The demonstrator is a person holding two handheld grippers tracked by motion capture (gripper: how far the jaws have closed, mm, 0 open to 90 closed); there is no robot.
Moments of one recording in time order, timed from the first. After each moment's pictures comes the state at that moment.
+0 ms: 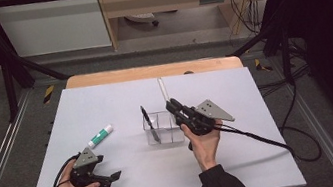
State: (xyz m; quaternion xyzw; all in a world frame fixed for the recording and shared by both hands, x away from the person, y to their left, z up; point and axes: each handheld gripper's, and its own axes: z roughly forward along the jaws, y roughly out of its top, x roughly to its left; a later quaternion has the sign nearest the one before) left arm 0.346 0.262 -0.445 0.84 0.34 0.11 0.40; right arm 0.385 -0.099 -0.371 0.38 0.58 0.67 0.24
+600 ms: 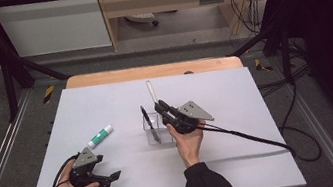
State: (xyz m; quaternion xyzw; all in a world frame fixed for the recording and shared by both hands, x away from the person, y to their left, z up) left arm 0.346 0.263 -0.444 0.84 0.34 0.11 0.40; right arm 0.413 -0.066 -0.403 0.39 0.59 0.66 0.25
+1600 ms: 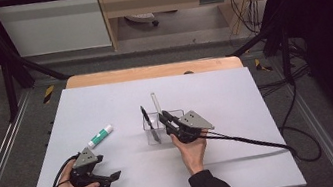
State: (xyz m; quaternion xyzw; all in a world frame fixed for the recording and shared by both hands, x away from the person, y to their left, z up) left arm 0.346 0.262 -0.445 0.84 0.35 0.11 0.40; right arm 0.400 -0.073 -0.430 0.38 0.63 0.63 0.25
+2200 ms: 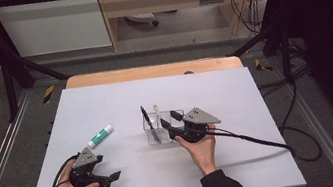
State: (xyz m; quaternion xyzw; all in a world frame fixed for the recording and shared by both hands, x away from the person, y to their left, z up) left arm 0.346 0.263 -0.444 0.84 0.35 0.11 0.40; right arm 0.390 -0.092 -0.404 0.38 0.68 0.58 0.22
